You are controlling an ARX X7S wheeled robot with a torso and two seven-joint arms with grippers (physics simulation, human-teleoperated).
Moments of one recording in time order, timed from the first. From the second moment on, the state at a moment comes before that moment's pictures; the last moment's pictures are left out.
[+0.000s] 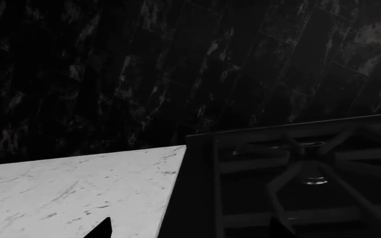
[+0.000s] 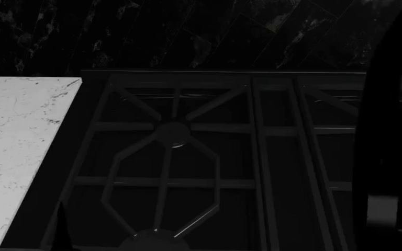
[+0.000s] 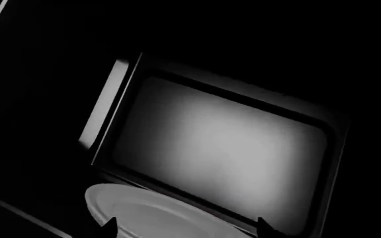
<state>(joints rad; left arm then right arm) -0.06 -0.40 0.38 0.43 -0.21 -0.25 -0.54 2.09 0.09 -0.22 -0.09 -1.15 1.56 -1.53</state>
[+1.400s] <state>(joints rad) -0.05 -0.41 0.38 0.43 -0.22 -0.24 -0.56 0.90 0.02 -0.16 -1.02 -1.25 1.56 -1.55</state>
